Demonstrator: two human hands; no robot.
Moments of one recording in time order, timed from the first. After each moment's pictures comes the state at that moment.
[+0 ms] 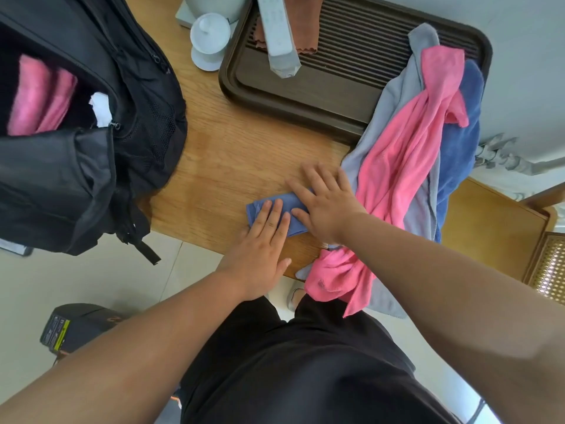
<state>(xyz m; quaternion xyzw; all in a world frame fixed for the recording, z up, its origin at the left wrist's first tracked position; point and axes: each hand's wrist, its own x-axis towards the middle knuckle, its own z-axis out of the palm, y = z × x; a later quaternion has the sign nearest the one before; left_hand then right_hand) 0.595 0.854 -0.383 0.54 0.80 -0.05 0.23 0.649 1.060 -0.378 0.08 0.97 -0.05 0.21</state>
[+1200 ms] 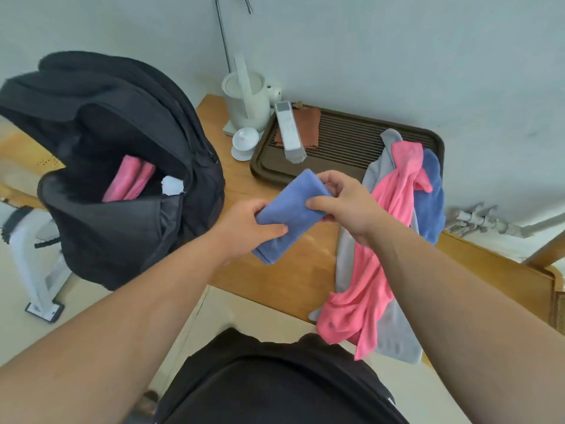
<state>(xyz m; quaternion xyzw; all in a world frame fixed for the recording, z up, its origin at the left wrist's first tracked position) 0.514 0.882 -0.208 0.25 0.80 0.38 0.38 0.627 1.074 -0.222 0.26 0.69 -0.67 -0.03</state>
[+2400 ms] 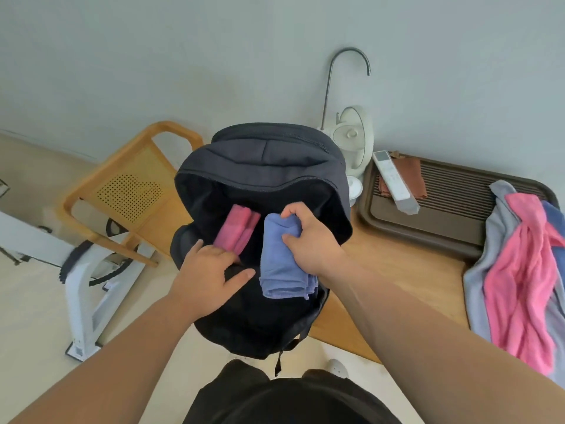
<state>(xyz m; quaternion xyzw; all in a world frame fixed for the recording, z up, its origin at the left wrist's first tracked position) 0.261 0.623 -0.239 0.48 0.87 0.13 0.04 0.373 0.831 -0.193 0.28 0.78 -0.55 0.01</state>
